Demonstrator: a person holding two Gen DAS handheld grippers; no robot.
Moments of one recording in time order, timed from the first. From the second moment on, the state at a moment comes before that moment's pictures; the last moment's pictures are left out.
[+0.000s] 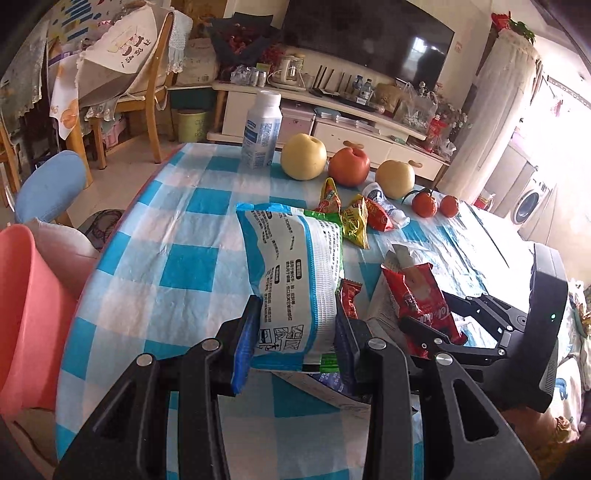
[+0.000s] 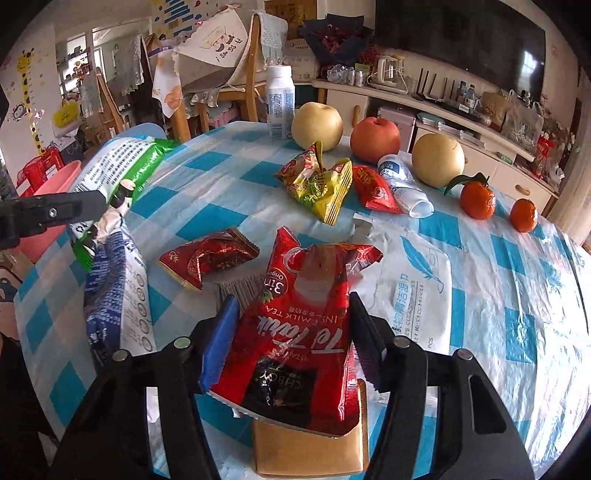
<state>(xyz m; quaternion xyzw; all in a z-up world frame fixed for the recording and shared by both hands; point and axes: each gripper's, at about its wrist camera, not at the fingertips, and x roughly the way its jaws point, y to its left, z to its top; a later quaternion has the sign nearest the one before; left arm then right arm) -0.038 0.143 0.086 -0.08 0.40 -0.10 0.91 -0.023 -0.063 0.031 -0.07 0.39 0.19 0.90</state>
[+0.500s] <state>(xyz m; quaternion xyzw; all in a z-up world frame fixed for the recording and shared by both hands) -0.042 0.169 0.101 -0.11 0.37 -0.11 0.91 -0.022 -0.075 0.046 -0.03 0.38 0.15 0.91</state>
